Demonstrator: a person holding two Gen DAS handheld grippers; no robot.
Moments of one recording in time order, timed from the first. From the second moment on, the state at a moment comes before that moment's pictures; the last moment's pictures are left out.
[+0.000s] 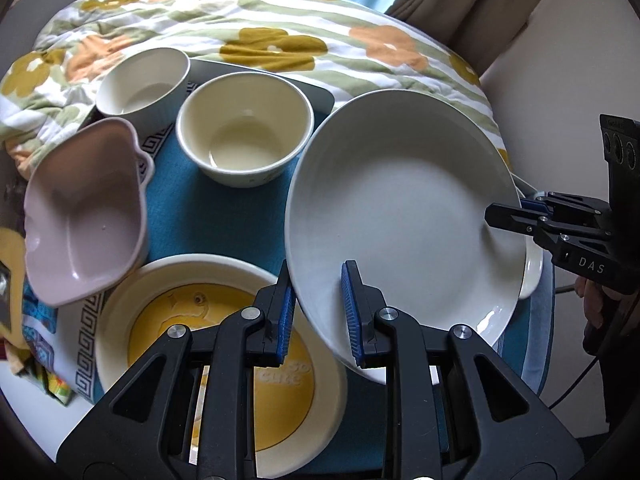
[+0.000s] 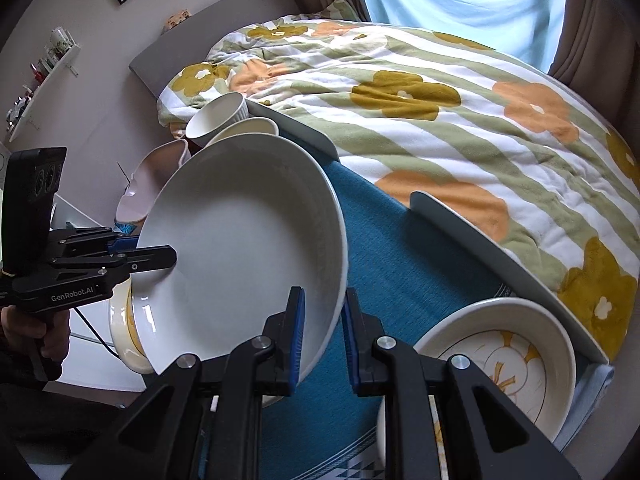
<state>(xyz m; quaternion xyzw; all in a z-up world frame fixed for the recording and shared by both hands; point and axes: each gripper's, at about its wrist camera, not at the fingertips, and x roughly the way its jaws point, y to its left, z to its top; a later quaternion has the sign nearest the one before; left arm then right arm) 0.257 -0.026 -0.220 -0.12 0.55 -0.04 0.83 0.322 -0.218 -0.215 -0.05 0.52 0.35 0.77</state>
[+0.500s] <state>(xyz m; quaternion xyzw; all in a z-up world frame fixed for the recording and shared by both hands) 0.182 0.061 -0.238 -0.07 0.58 -0.10 0.80 0.217 -0.146 -0.230 0.04 0.55 0.28 0.78</state>
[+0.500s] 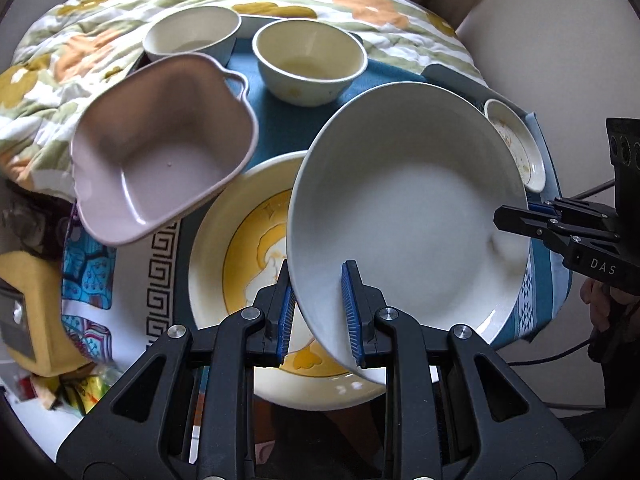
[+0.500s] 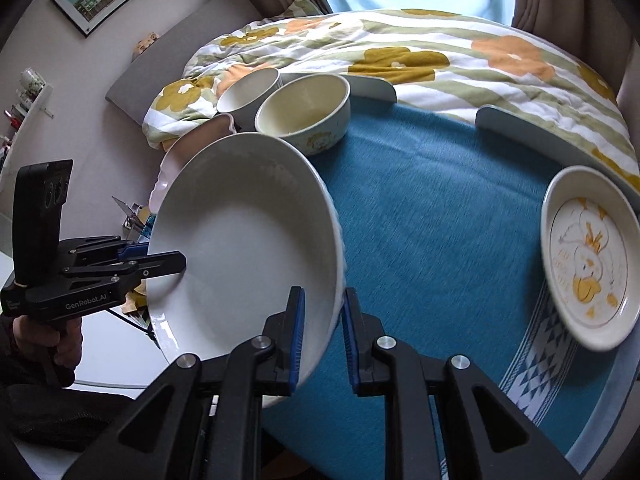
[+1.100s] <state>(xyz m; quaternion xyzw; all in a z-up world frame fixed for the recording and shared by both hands) 0.187 0.091 -0.280 -0.07 0.61 -0.12 0.78 0.182 -0.120 -0.264 0.10 0.58 0.20 0.78</state>
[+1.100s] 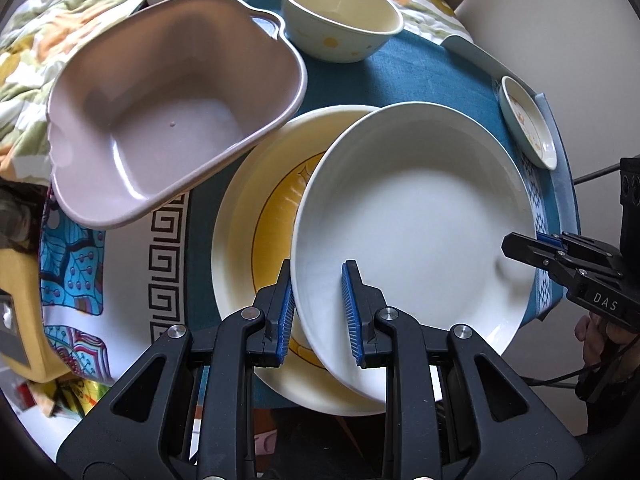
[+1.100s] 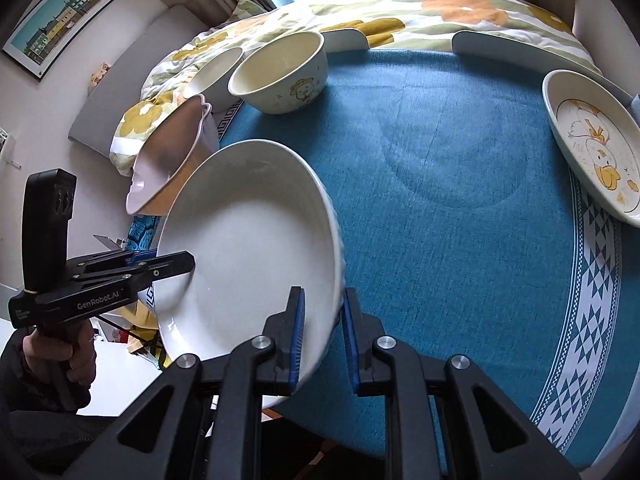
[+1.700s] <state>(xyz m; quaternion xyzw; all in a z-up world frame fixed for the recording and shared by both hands) 0.184 0.052 -0.287 0.06 0.59 -0.07 0.80 0.183 -0.104 -0.259 0.04 0.58 0.20 0.79</state>
